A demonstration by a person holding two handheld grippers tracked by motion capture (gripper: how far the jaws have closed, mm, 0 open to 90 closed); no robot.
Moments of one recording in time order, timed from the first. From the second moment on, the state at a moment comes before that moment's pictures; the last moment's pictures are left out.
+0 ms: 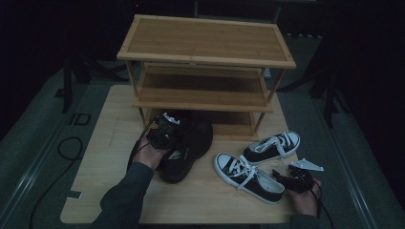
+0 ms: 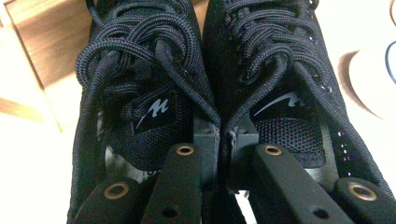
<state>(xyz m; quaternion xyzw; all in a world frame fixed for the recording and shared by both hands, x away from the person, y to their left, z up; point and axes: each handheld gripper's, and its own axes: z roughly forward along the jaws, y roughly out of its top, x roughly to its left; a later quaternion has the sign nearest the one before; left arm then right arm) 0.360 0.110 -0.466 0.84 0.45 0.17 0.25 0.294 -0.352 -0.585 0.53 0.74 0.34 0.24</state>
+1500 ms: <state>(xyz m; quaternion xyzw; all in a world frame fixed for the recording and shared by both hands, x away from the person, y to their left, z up) 0.418 0.056 -0.482 0.78 0.53 0.23 0.23 0.295 -0.352 -0.585 0.53 0.74 0.34 0.24</state>
